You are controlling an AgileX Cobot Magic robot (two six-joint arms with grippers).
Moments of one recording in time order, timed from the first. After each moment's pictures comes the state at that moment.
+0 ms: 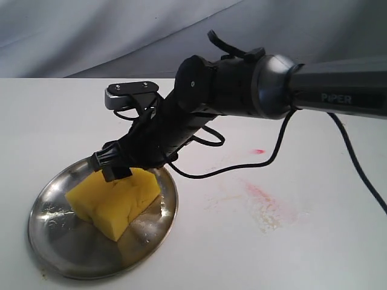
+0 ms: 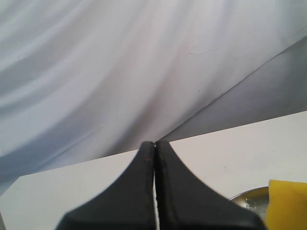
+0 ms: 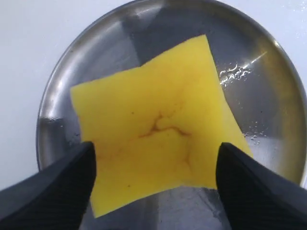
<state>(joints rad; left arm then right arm) -0.07 0.00 0.00 0.05 0.03 0.17 0.90 2.05 -1.51 0.53 0.62 -0.25</state>
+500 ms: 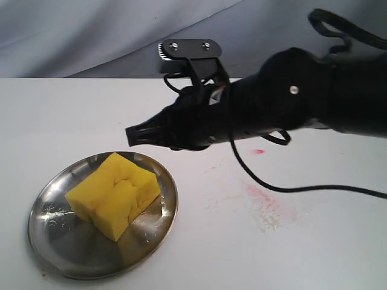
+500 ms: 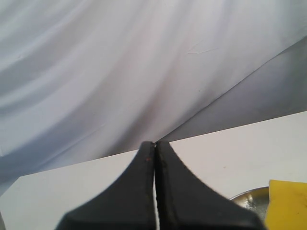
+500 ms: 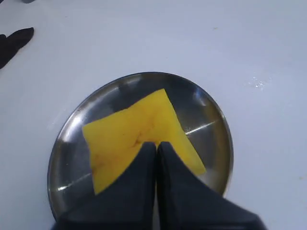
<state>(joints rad) -0.07 0.00 0.00 0.05 0.03 0.17 0.90 1.64 -1.10 0.49 0.27 -0.17</state>
